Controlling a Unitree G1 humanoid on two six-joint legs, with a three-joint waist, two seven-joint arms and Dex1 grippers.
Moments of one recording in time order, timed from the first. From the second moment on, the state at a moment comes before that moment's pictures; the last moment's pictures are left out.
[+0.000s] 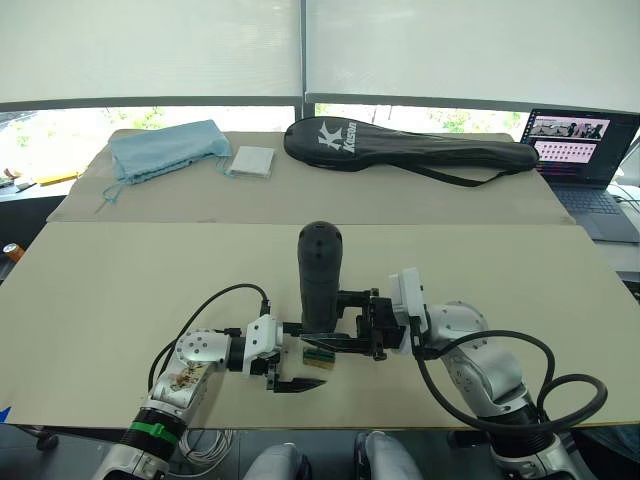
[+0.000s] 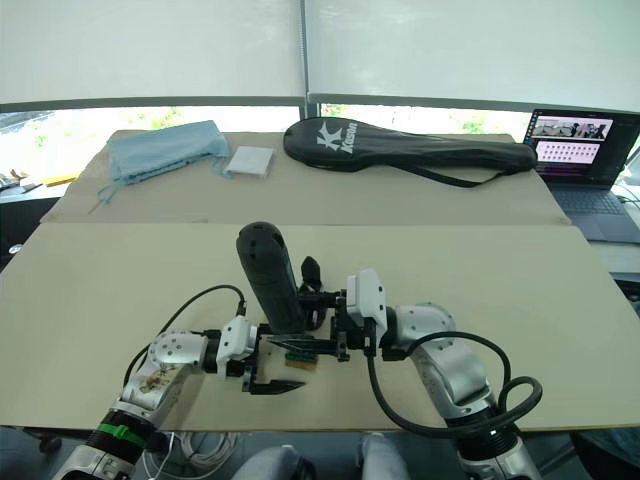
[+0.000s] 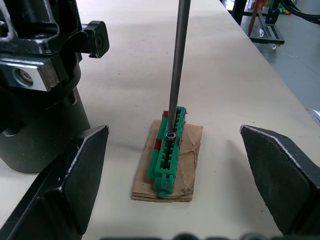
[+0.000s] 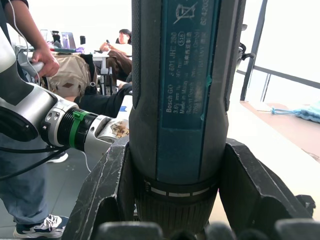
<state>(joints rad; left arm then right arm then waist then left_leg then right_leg) -0.21 0.46 -0.24 0.17 -0.23 -0.15 -1.28 -0.30 -0.37 0.24 -0.30 0.48 0.16 1.09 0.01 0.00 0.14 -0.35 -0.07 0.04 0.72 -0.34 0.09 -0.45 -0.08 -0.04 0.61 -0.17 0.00</state>
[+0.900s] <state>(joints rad) -0.20 0.46 -0.23 0.14 -0.25 -0.12 -1.27 -0.30 -0.38 0.24 -0.31 0.49 0.18 1.09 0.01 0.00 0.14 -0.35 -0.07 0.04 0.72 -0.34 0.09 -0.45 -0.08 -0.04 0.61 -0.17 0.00</state>
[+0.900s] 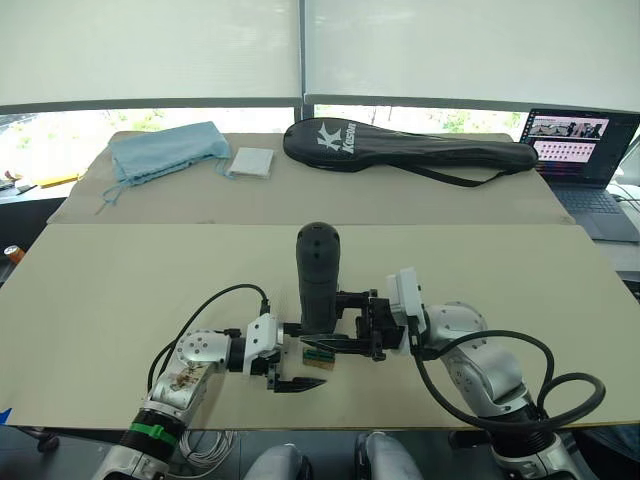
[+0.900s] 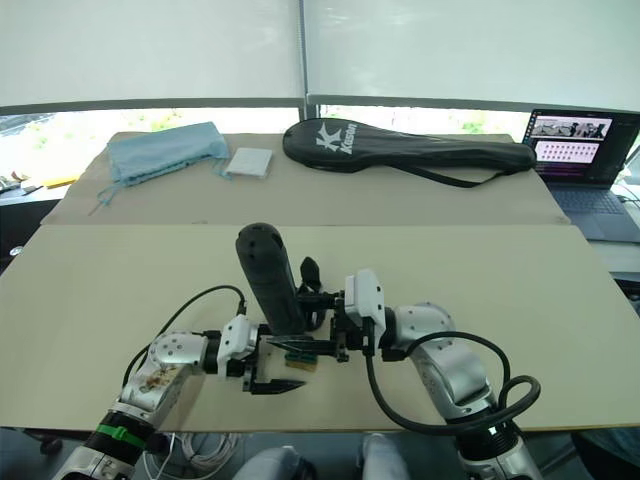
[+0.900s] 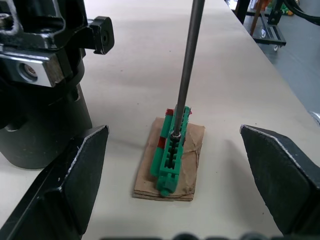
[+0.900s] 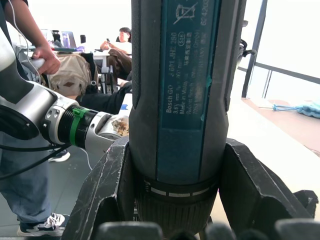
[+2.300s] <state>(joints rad) -0.08 0.60 0.07 -0.08 -0.52 0.07 -1.19 -0.49 -0.45 0.07 -0.51 0.82 0.42 0.97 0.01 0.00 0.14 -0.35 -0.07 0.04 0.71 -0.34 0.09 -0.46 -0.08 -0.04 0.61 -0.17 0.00</state>
